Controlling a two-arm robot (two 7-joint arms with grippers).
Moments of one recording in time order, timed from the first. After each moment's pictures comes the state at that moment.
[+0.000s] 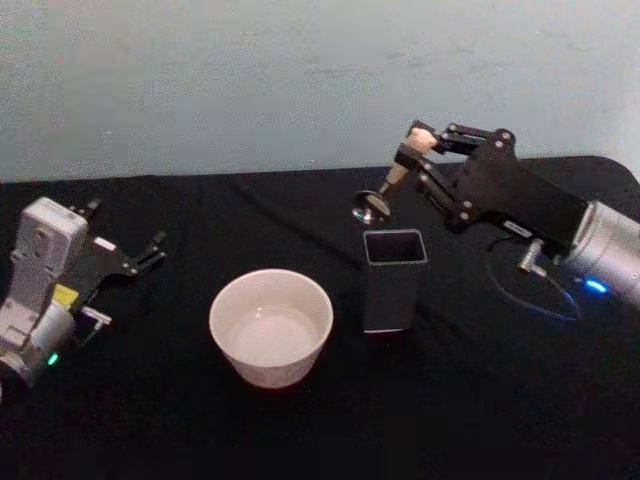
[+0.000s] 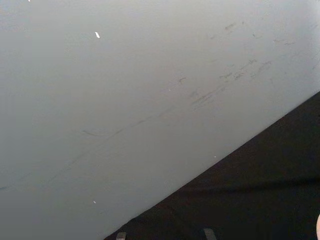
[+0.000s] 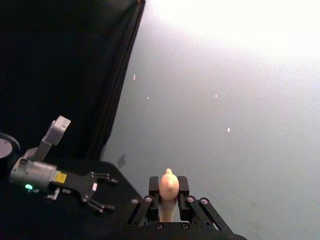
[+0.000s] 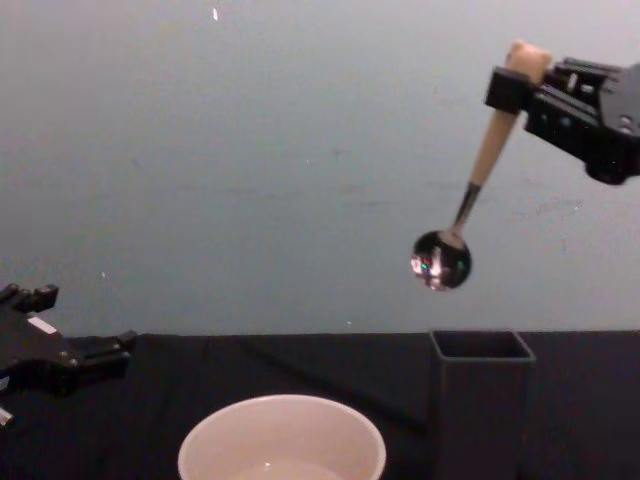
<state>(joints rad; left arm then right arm) -0.20 0.60 0.45 -1.41 -0.25 -0.12 0.03 0.28 0.55 -0.35 -1.58 0.52 -0.35 0.71</state>
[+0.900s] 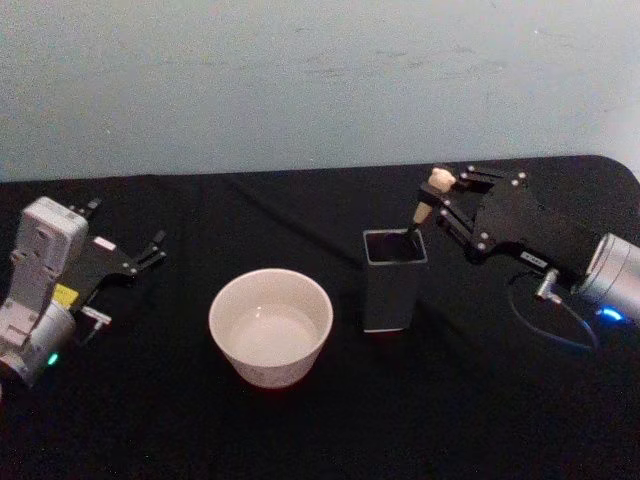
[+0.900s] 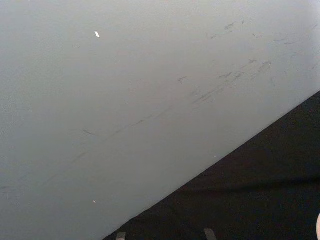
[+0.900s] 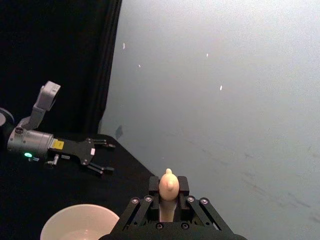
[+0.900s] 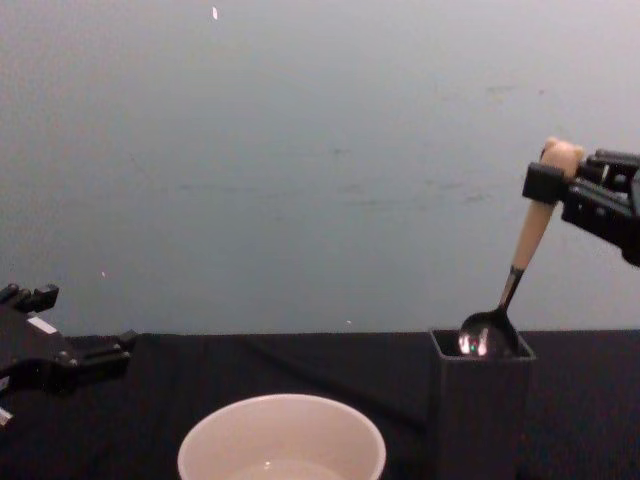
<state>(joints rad) -0.20 0.60 0.45 -1.41 -0.25 -0.12 0.03 0.22 0.58 -0.33 -1.55 0.51 -0.29 0.70</state>
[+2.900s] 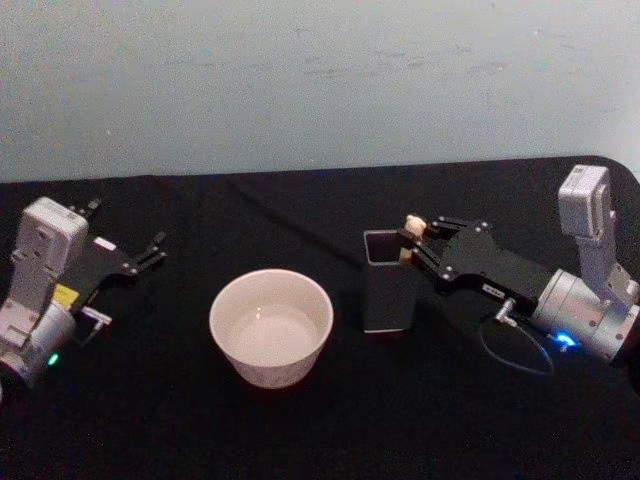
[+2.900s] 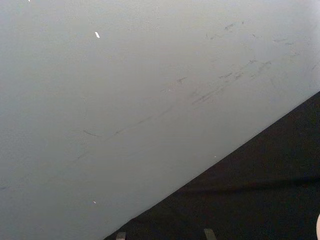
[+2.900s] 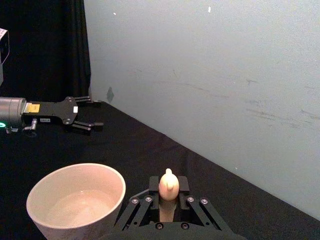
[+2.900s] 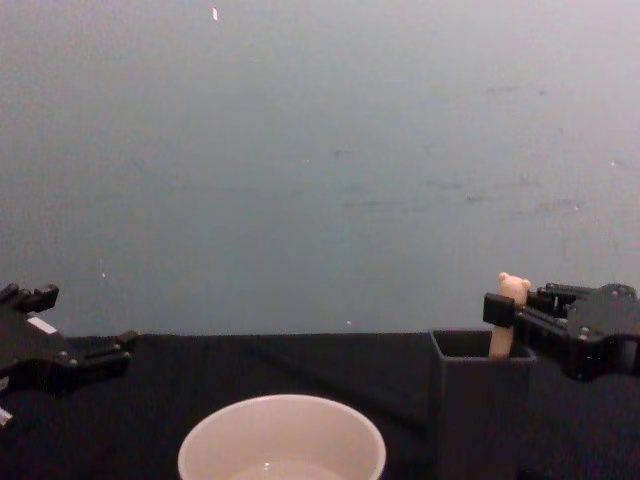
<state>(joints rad) -0.20 0.60 0.45 -1.41 -0.25 -0.12 0.03 0.27 0.50 -0.40 -1.36 0.48 -0.17 0.64</state>
